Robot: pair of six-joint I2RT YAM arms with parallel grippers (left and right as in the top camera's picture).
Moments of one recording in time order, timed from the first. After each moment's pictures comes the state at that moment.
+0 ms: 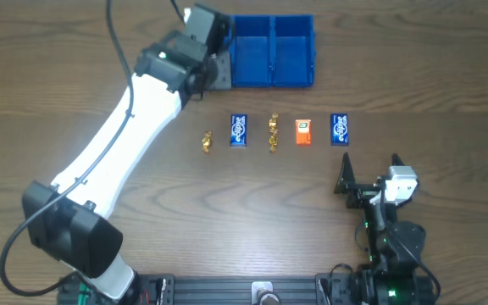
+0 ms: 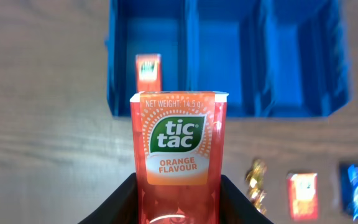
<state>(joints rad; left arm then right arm) -0.49 1.80 1.73 -0.89 -0.15 -0.44 0.03 0.01 0.01 -0.08 0.01 0.10</state>
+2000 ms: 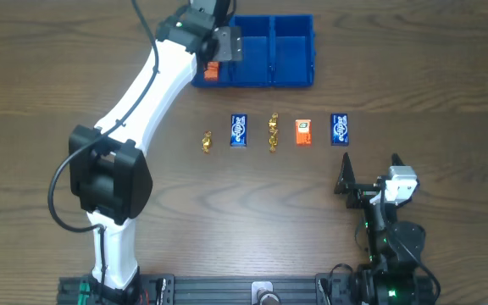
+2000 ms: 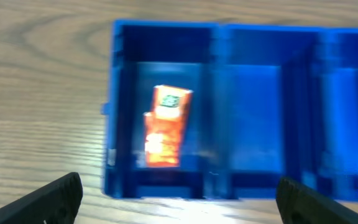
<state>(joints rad) -0.43 2.13 1.97 -0.82 -0.19 -0.38 0.03 0.01 0.01 -0.08 0.01 0.10</state>
